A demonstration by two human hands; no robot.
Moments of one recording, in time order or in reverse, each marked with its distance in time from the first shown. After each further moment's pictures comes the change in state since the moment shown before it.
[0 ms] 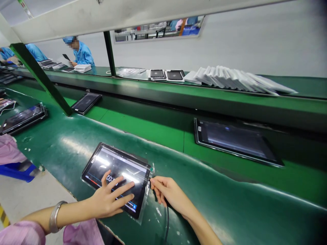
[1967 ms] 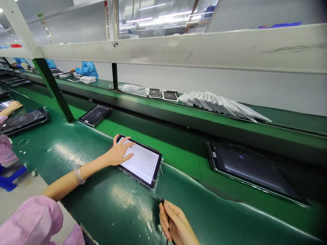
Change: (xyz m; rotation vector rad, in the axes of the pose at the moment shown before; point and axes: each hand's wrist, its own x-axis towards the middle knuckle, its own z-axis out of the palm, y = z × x) left_hand 0.133 -0.123 0.047 -0.354 -0.148 -0.354; right_hand -0.042 0.043 -0.015 0.450 0.103 -0.086
